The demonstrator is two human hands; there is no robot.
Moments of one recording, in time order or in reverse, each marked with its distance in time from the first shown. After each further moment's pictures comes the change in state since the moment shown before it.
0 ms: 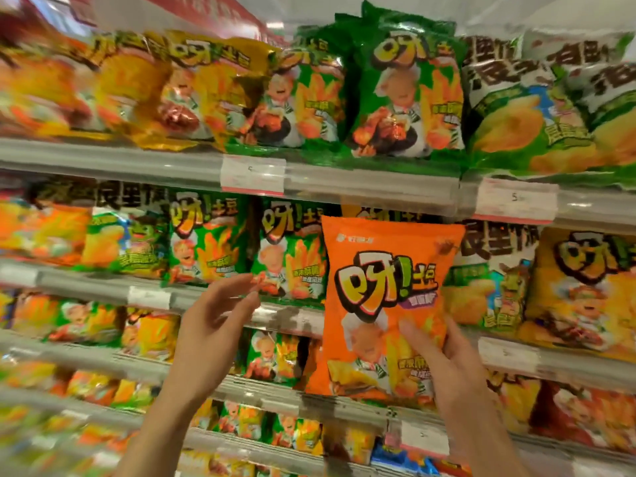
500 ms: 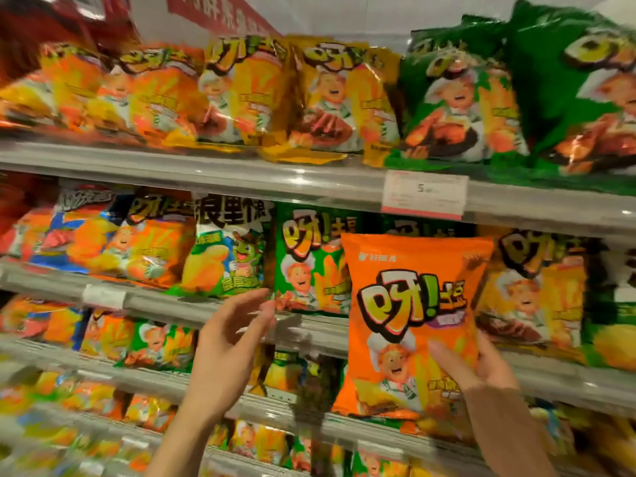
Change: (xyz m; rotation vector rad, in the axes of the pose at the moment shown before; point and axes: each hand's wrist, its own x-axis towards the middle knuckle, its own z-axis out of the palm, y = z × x) left_hand 0.070 -0.074 -0.153 -0.069 0.021 -0.026; right_hand 0.031 0.037 0.173 0.022 0.087 0.015
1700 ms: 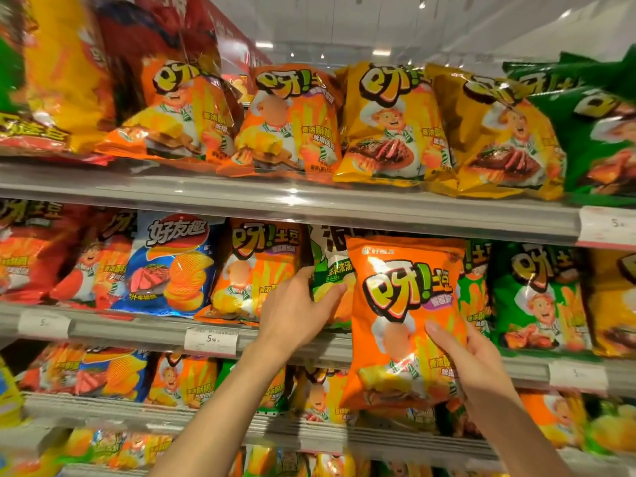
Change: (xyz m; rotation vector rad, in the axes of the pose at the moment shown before) left_hand 0.168 -0.032 -0.142 0.723 -0.218 0.122; right_hand -0.003 0.009 0.244 -0.110 0.023 -0.005
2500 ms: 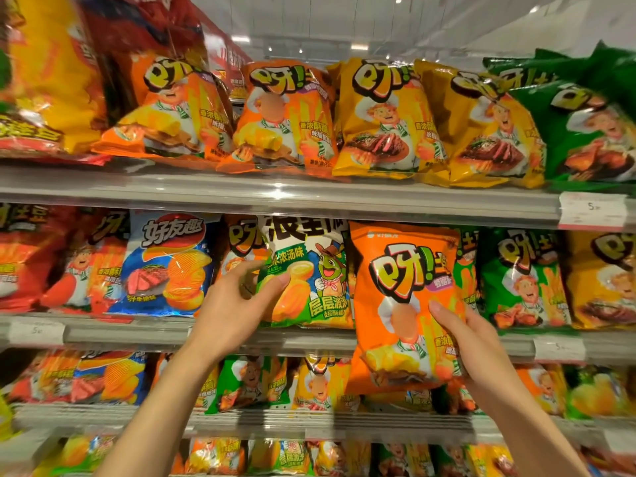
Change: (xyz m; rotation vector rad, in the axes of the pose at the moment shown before) left_hand -0.020 -0.060 -0.069 -0.362 -0.008 -0.036; right_hand -0.014 -0.013 0.008 0.047 0.053 0.047
